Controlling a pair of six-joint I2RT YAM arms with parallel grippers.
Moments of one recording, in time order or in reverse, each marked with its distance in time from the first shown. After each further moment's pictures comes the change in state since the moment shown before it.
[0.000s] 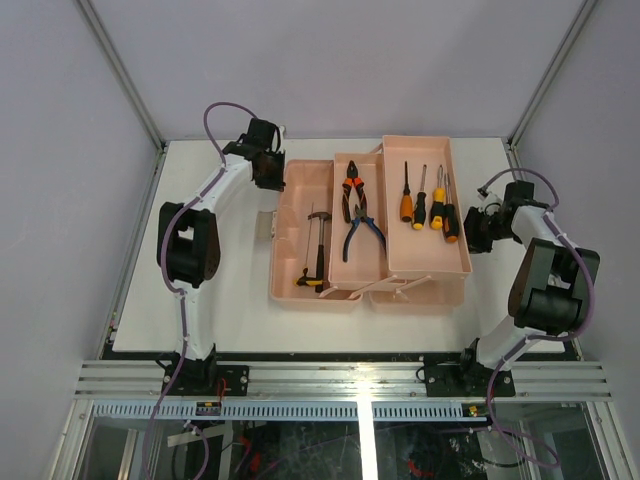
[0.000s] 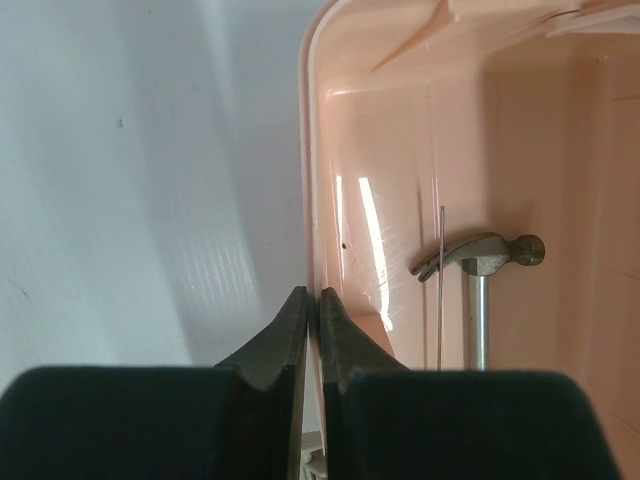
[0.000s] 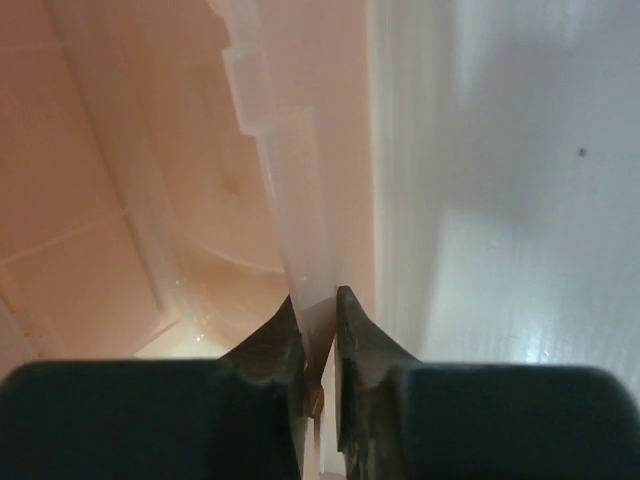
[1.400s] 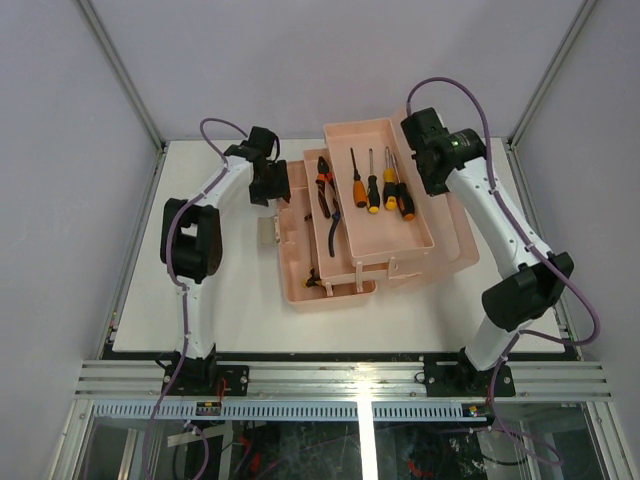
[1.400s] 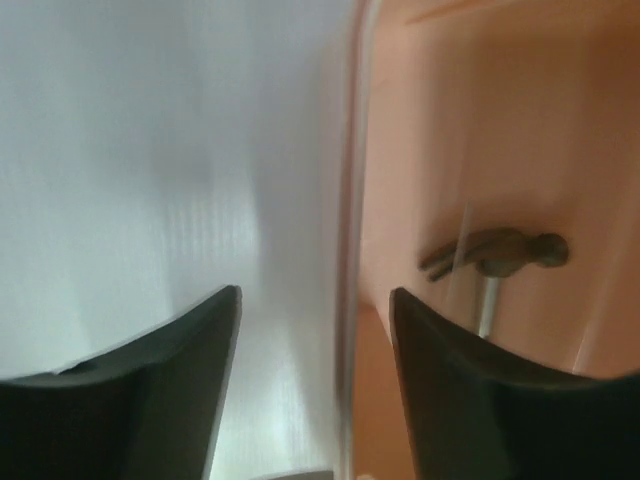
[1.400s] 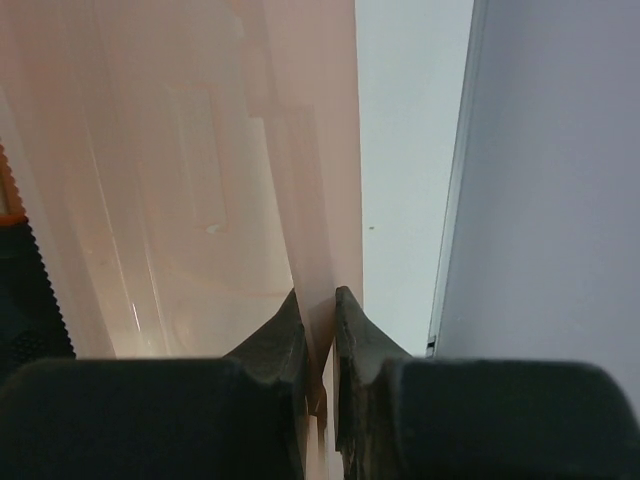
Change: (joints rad) left arm 0.006 0.029 0.004 -0.085 -0.035 -0.204; right arm 0.683 0.025 0.794 -0.564 1.142 0.043
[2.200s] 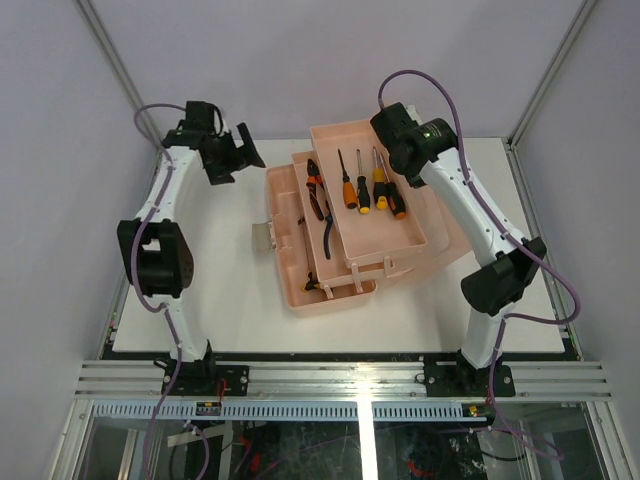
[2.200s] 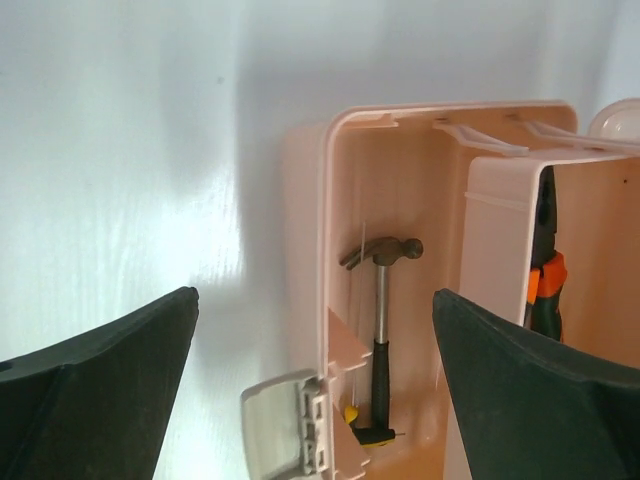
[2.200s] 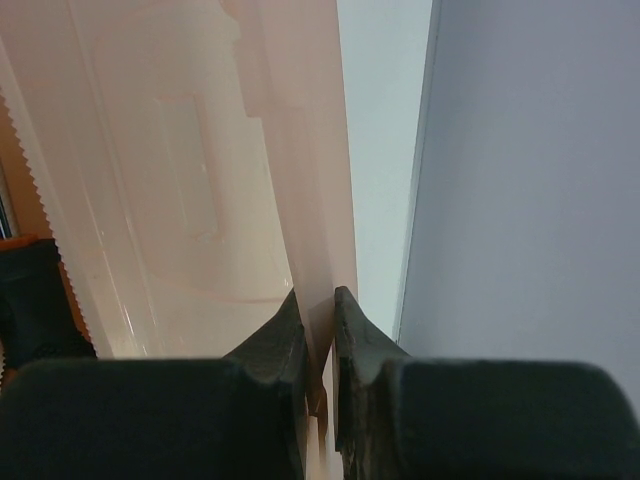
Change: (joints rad) left arm 0.202 -0.164 0.040 -0.046 0.245 -0.064; right arm 0.134 0.175 0.256 -0.125 0.190 0.008
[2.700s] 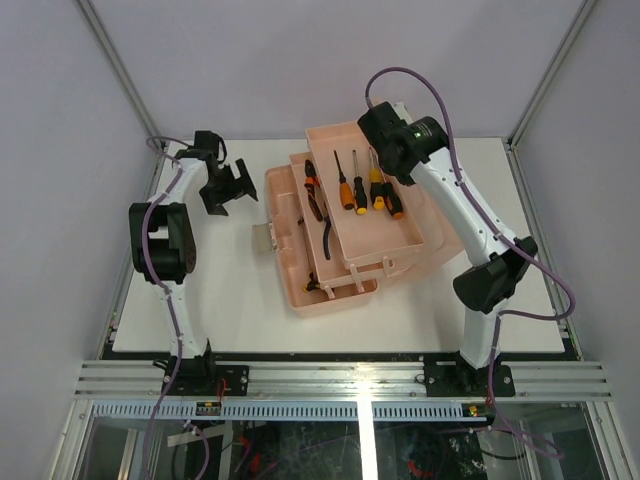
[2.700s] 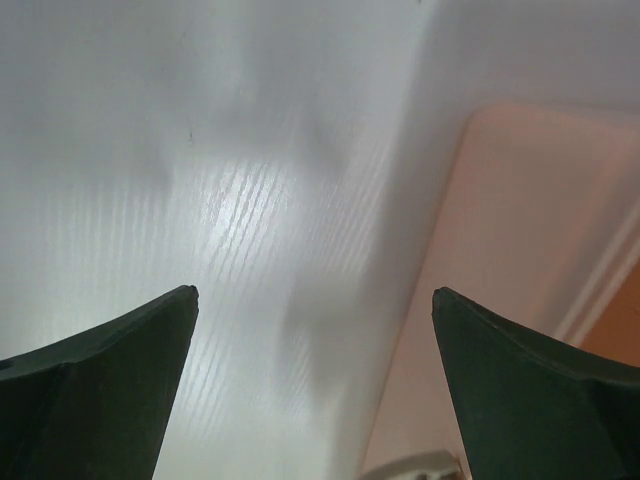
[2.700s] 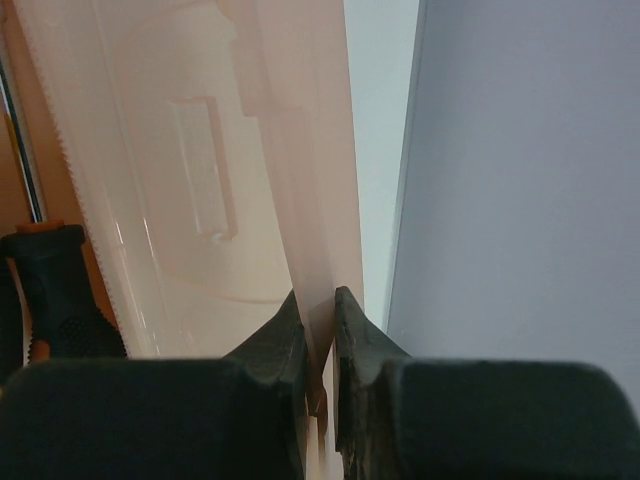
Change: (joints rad) left arm 0.063 0.074 -0.169 0.014 -0.090 0.019; right arm 0.049 0.035 0.086 -0.043 0.045 0.002
